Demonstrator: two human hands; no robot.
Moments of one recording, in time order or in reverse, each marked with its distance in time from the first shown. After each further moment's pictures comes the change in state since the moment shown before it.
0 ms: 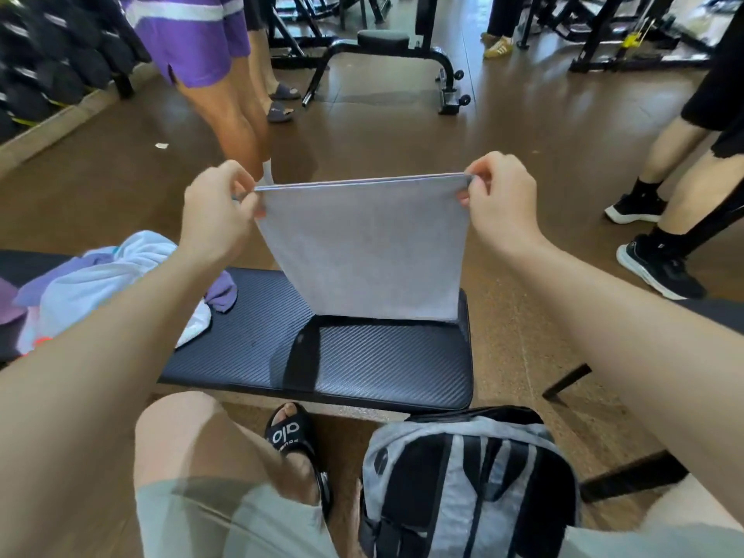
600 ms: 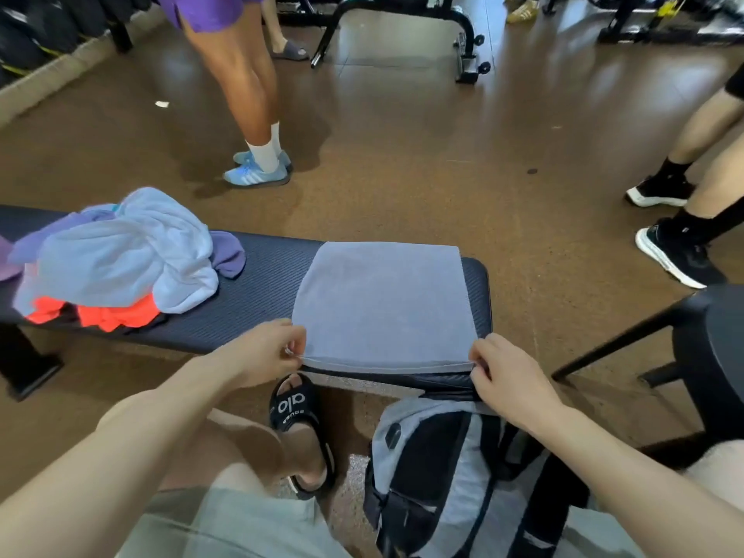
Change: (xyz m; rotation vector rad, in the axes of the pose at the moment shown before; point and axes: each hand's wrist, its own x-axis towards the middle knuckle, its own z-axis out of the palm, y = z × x) left_hand -0.167 -0.093 0.065 0.112 -0.948 0.162; right_hand -0.213 0.099 0.030 -0.374 -0.668 0.003
